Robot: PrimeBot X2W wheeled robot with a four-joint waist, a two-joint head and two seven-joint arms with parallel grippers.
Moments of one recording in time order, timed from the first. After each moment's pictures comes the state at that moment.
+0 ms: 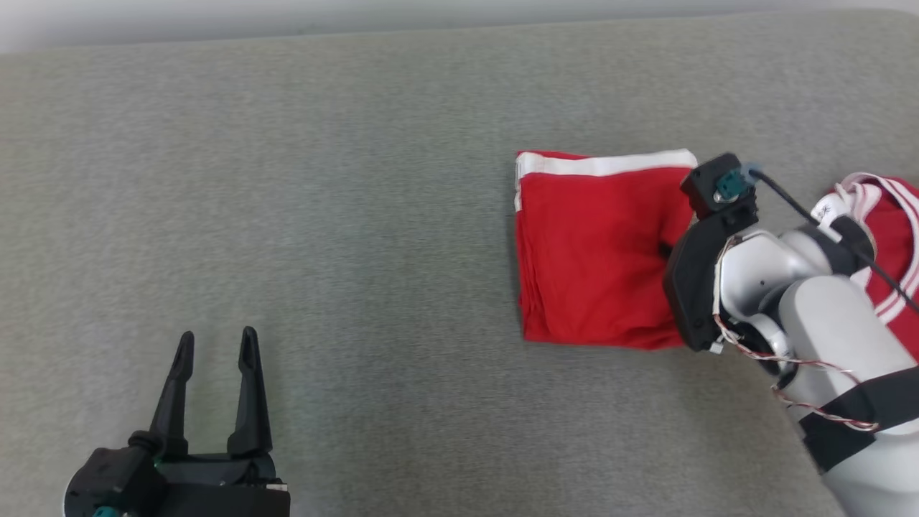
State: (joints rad) left arm -0.08 0.05 0.00 0.03 -0.29 -0.13 -0.26; right arm -0.66 -0.30 0.33 0.35 0.25 0.13 0.80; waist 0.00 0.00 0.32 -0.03
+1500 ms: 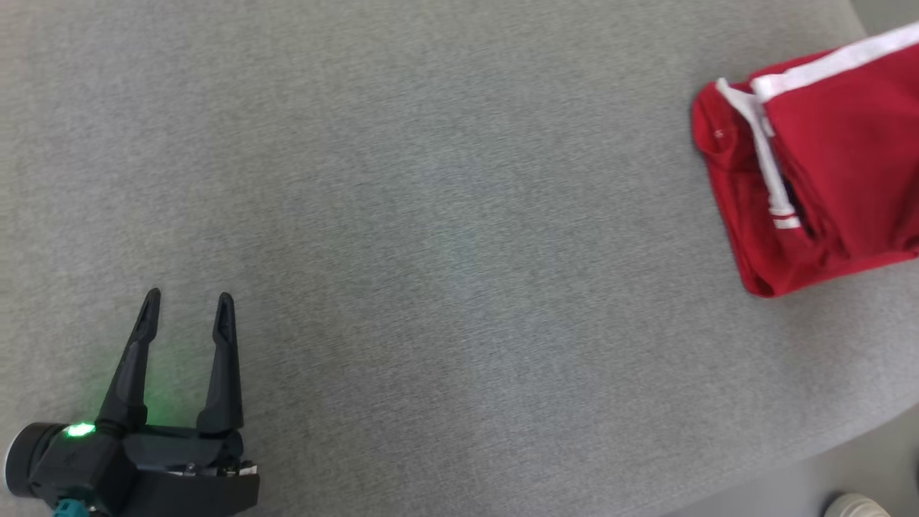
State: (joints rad) left arm -0.10 0.16 -0.01 -0.09 -0.22 -0.13 -0.26; right arm -0.74 -0.63 0.14 0.48 0.06 0.13 0.40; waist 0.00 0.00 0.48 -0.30
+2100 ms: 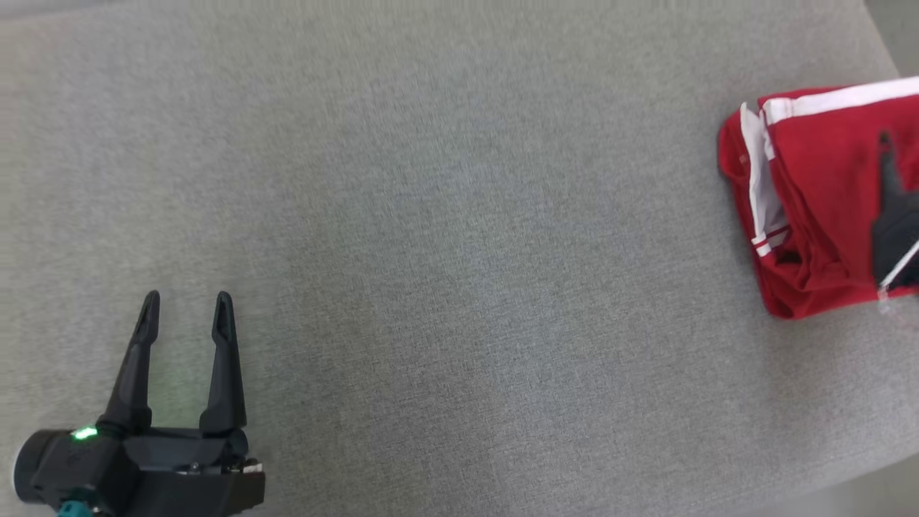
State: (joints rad) left arm -0.10 0.11 0.01 -0.09 -0.21 -0.13 -0.26; right arm -0.66 -0.43 -0.06 0.47 -0.14 0.13 0.18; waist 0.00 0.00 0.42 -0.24
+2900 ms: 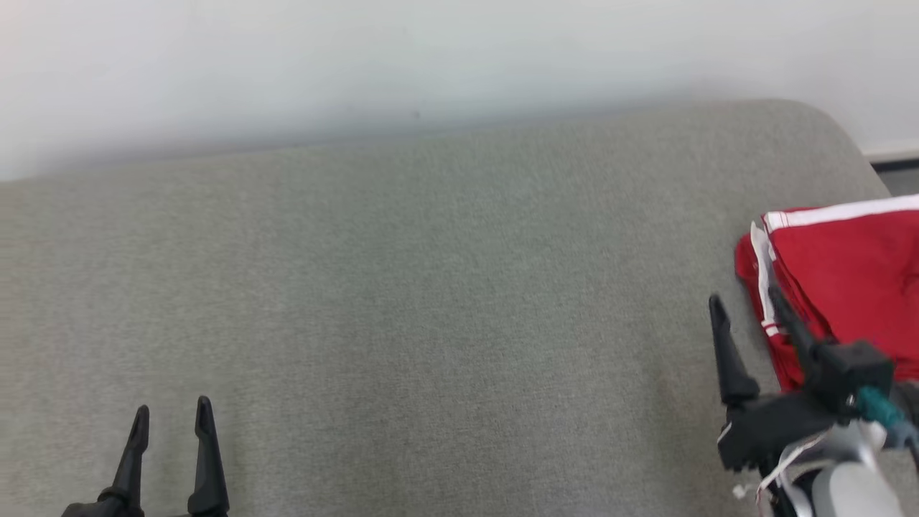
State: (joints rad) left arm 0.02 0.06 0.12 0.09 -0.21 -0.13 -0.26; right arm -0.21 -0.17 -0.01 0.14 0.10 0.13 -0.02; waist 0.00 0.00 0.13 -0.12
